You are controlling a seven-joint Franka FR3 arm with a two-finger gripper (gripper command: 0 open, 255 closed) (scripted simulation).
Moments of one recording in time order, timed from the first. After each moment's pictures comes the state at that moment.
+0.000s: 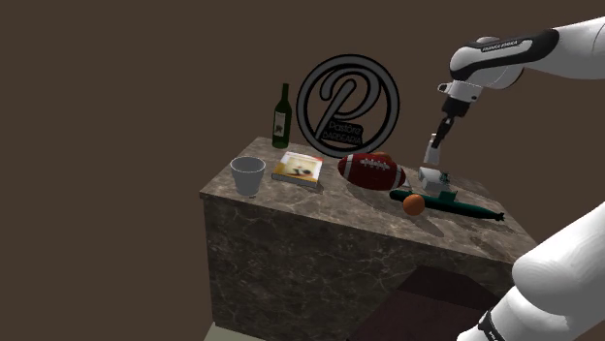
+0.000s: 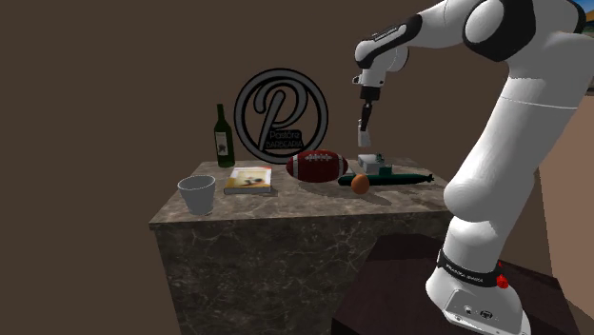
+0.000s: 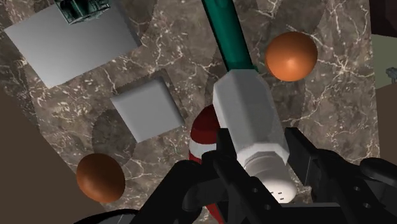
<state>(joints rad) -0.40 -0.13 -0.29 -1.96 0.06 1.85 -0.99</state>
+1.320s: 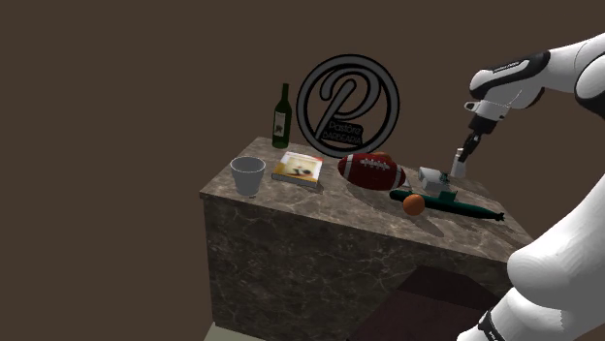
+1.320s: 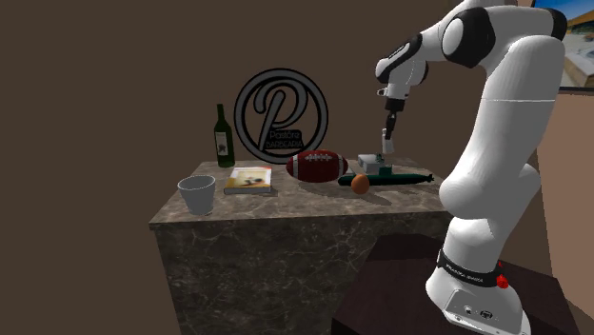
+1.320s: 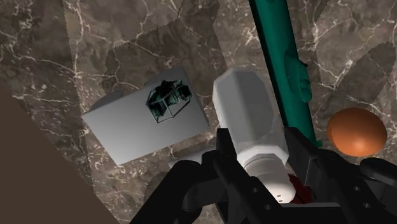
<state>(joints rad) -0.52 0.03 -0.44 -1.91 0.11 1.92 -1.29</state>
